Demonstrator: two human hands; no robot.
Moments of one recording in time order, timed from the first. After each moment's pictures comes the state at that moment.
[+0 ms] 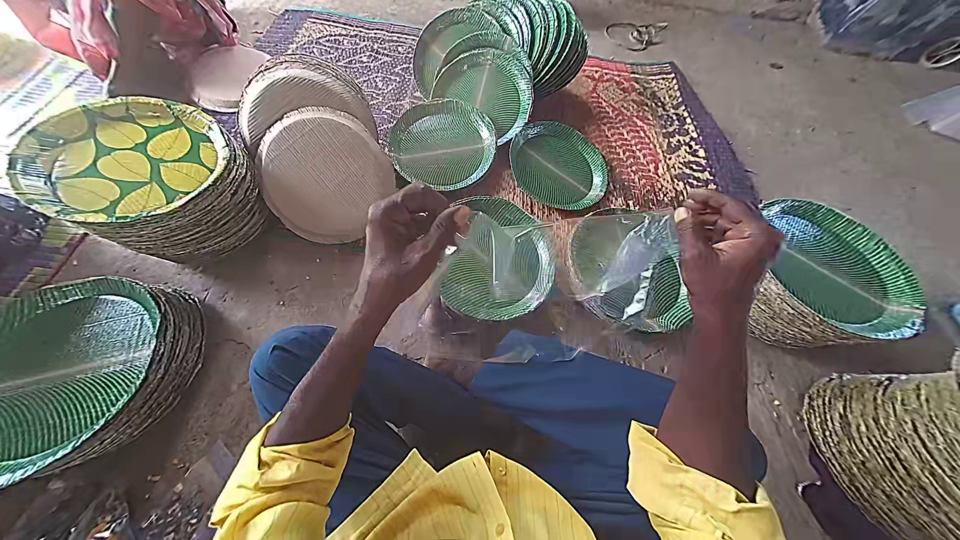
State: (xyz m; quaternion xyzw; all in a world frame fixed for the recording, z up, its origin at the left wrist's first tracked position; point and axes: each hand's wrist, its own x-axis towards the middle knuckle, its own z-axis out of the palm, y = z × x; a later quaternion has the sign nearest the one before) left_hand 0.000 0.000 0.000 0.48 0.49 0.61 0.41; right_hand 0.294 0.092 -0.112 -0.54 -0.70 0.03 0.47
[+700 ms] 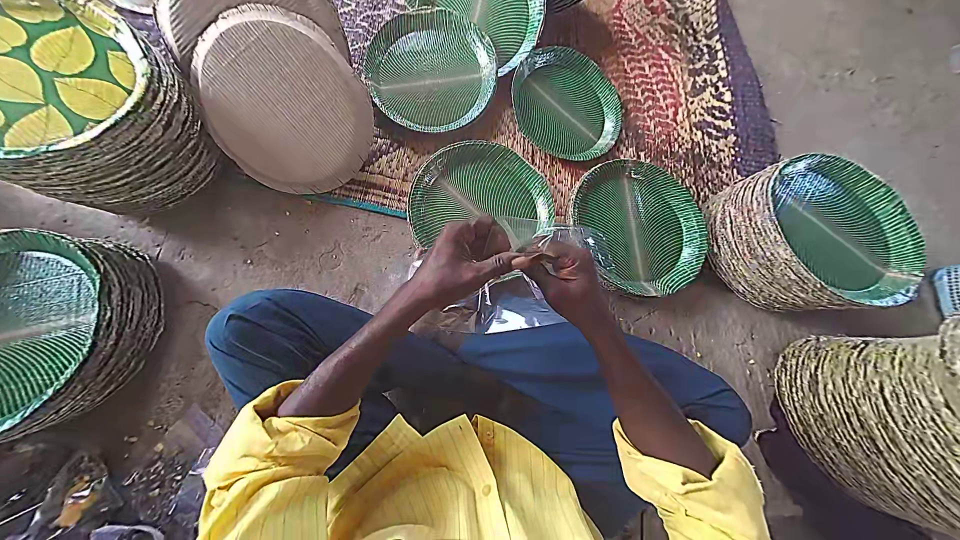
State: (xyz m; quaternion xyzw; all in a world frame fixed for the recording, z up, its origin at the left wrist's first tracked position) left_hand -0.019 0.034 -0.192 0.62 0.32 0.50 0.51; right_hand 0.190 0.044 -0.196 -0.35 -0.75 0.36 0.42
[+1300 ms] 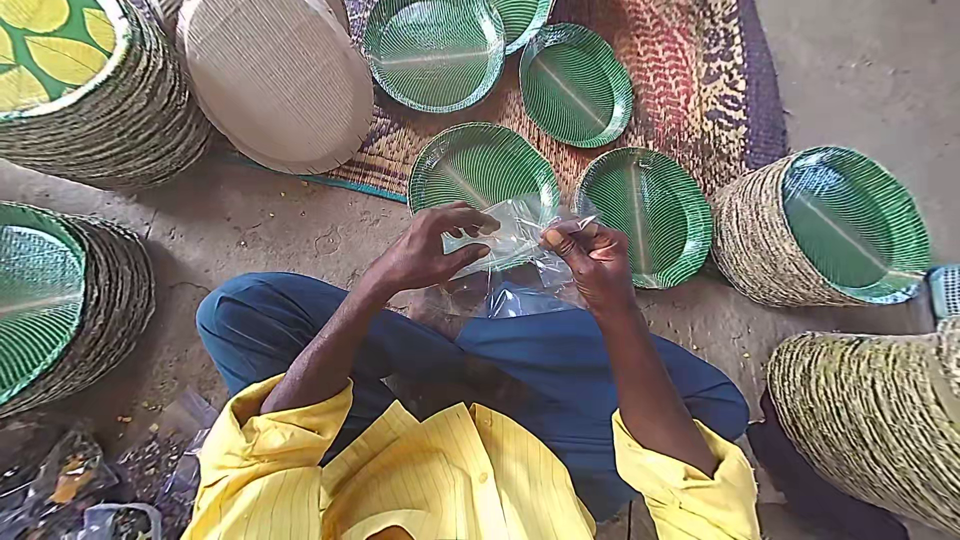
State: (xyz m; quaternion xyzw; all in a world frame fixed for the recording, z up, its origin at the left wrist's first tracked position) left_hand -0.059 0.042 -0.209 0.77 0.32 0.43 0.35; right_hand 0.205 0.045 -0.191 -0.41 -0.67 0.40 0.46
